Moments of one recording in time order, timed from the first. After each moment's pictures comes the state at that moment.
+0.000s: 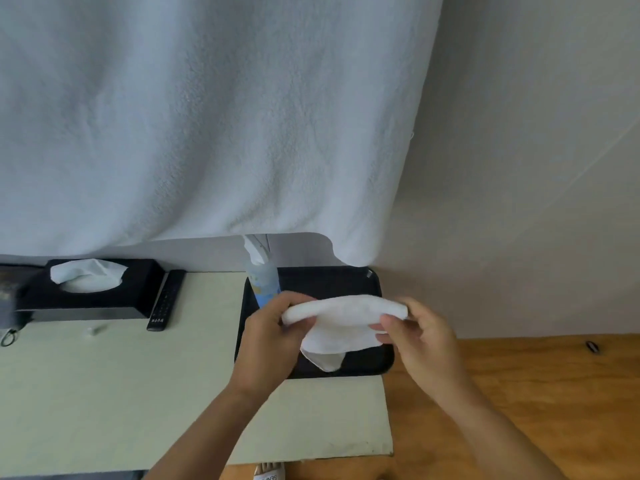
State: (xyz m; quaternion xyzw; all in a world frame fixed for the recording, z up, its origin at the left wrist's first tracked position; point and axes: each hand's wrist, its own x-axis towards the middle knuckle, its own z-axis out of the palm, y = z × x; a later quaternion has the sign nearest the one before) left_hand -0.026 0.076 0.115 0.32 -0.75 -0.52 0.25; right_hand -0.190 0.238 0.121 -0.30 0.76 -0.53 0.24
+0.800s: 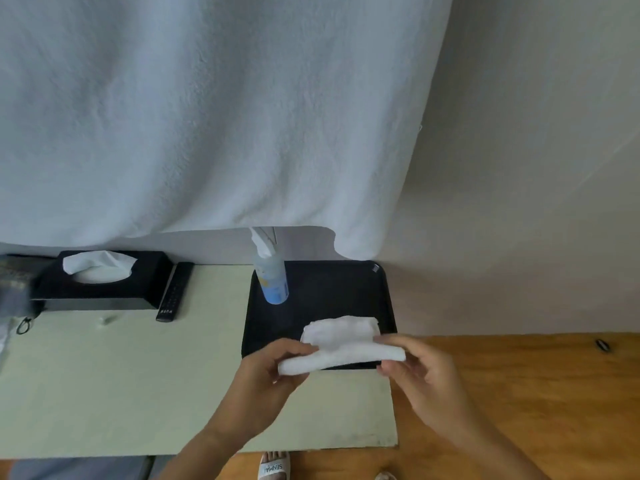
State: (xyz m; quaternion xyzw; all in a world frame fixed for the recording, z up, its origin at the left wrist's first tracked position) left_hand 0.031 0.090 0.067 0.27 -0.74 -0.59 0.15; right_hand -0.169 0.274 0.092 -0.33 0.74 -0.49 0.33
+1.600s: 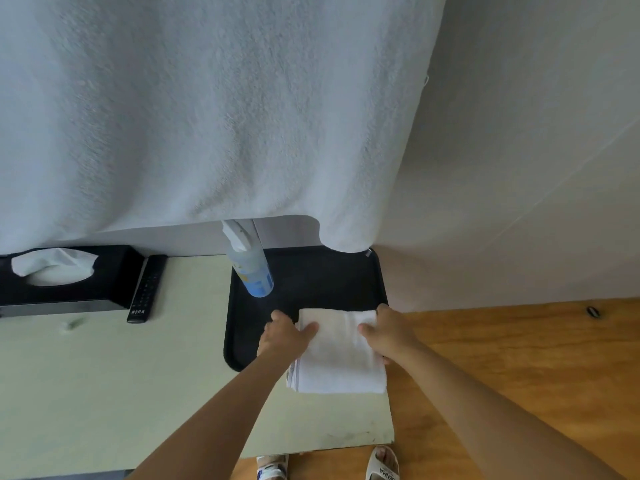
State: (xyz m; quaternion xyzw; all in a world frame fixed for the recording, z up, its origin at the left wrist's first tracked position) left_hand -0.086 0.041 -0.052 0.57 -0.70 -0.39 -0.17; right_hand -0.238 0.187 -0.026 -0.21 0.89 -0.15 0.38
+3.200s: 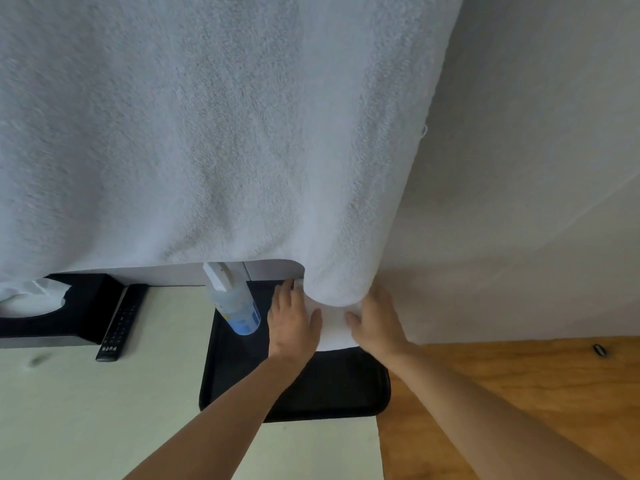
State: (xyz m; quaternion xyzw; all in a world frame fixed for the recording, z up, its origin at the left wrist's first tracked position) left_hand -0.163 0.011 -0.086 0.39 -0.86 -0.29 0.15; right_hand -0.316 0.124 -0.077 -0.41 0.87 -0.22 0.15
